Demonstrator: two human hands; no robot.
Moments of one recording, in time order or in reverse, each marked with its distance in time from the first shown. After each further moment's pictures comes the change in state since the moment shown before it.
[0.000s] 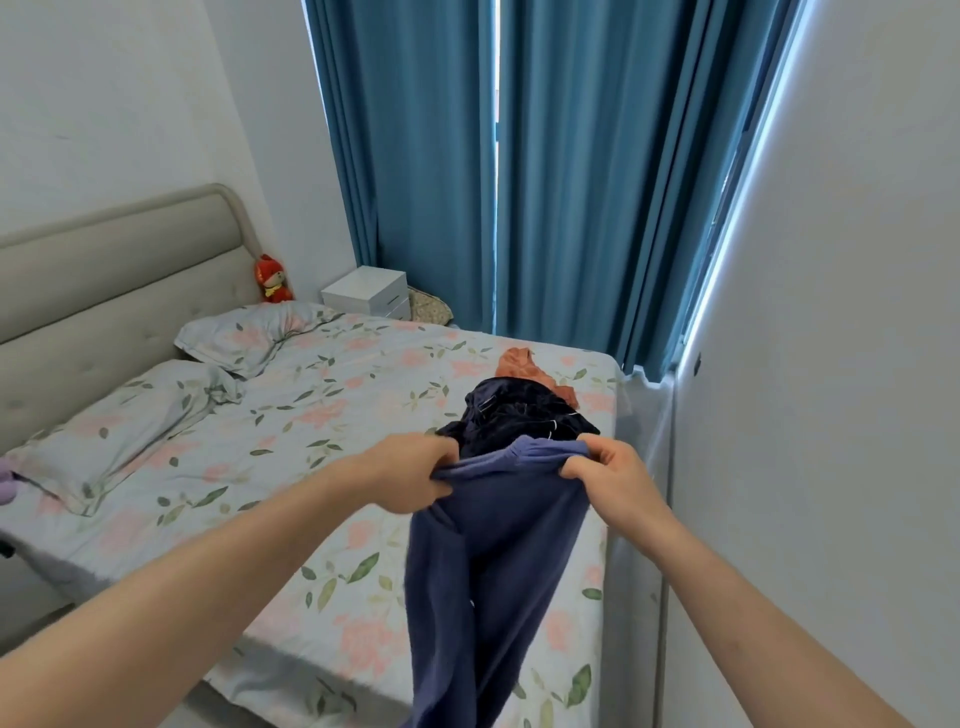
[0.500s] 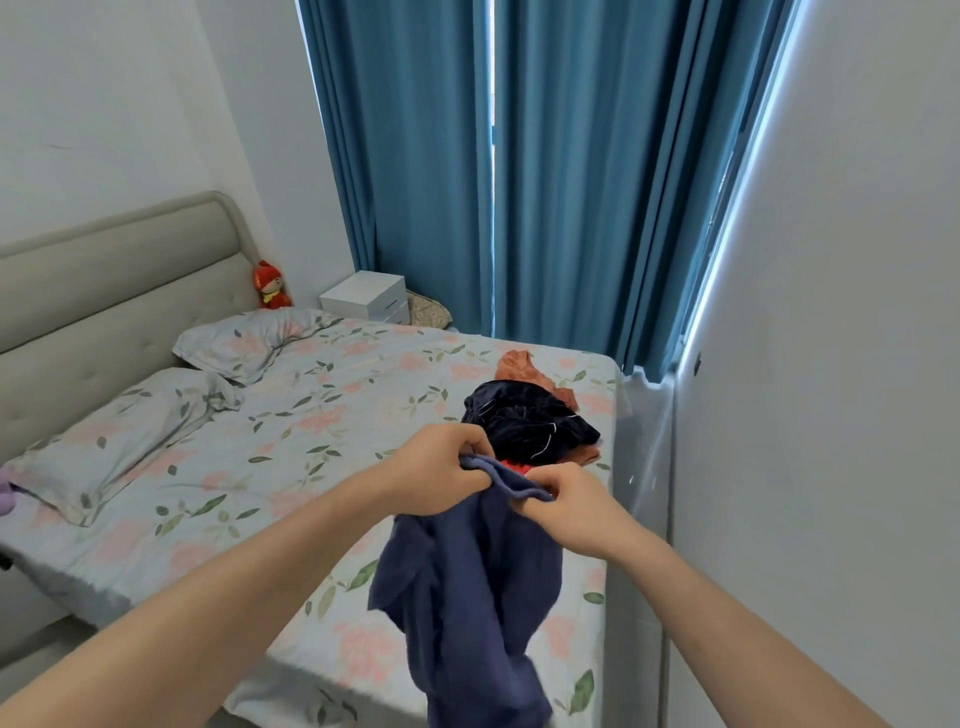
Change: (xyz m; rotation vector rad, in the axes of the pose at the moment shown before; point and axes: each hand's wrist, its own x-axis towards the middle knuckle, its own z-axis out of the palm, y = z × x) left_hand 0.003 0.035 -0.003 -0.410 0.195 0.074; right_hand 0.004 0.006 0.024 -0.223 -0.267 -0.112
